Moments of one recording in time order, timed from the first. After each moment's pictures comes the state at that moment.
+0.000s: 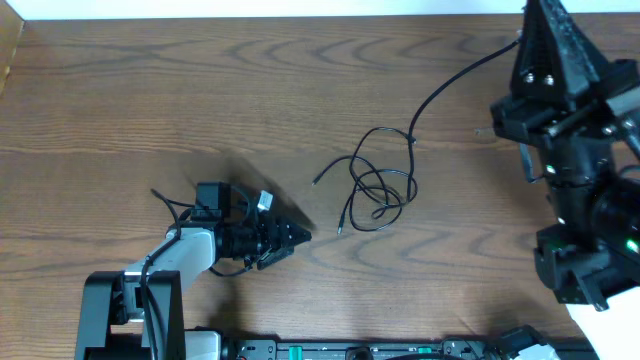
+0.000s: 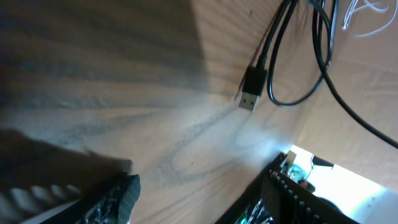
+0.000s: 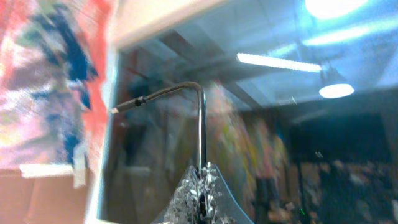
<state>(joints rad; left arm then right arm) -0.02 1.52 0.47 -0.32 0.91 -0.42 0.37 1.00 1.15 0.63 -0.16 0.18</state>
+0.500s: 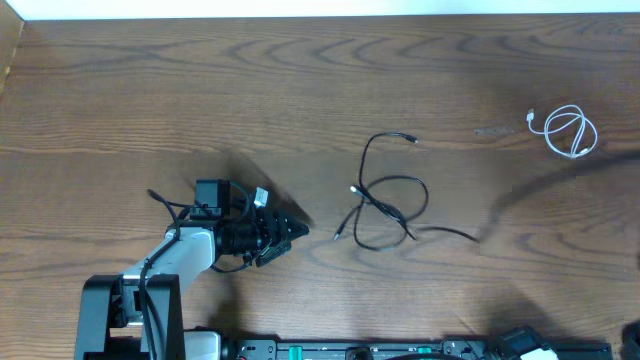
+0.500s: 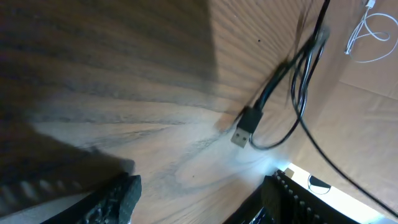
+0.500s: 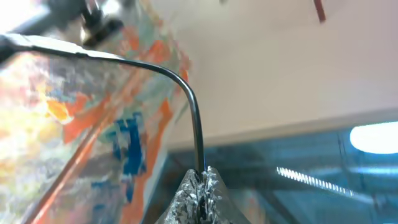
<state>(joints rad) -0.02 1.50 0.48 -0.31 0.85 -0.52 0.37 0.88 1.43 0.65 -0.32 0.18</state>
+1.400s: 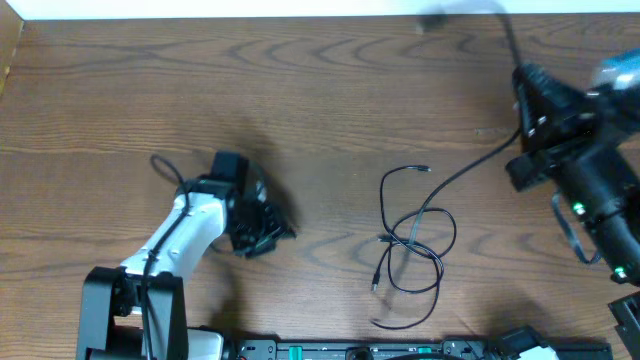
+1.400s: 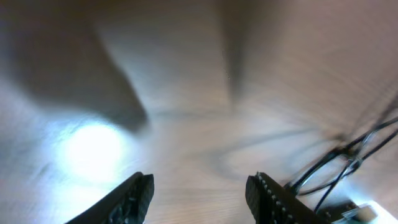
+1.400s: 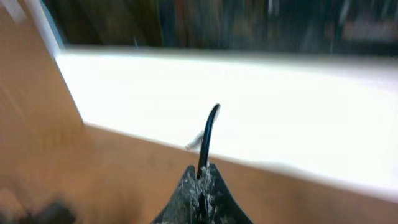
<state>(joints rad) -0.16 1.53 0.79 -0.78 0.48 -0.55 0.37 0.95 1.51 -0.66 -0.05 0.11</state>
